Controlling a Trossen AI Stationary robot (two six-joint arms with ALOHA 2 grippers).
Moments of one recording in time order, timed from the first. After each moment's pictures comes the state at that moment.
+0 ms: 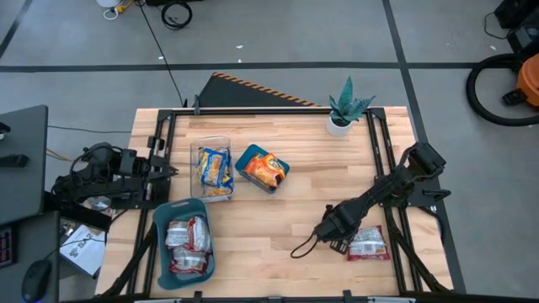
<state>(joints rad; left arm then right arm) 0.11 0.01 0.43 -0.15 0.27 0.20 0.52 1.75 0.95 -0.91 -0.28 1.07</state>
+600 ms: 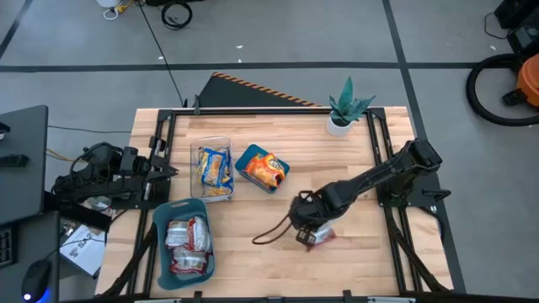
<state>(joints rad) 0.11 0.01 0.43 -0.15 0.27 0.11 0.38 1.75 1.31 -0.88 -0.04 0.88</state>
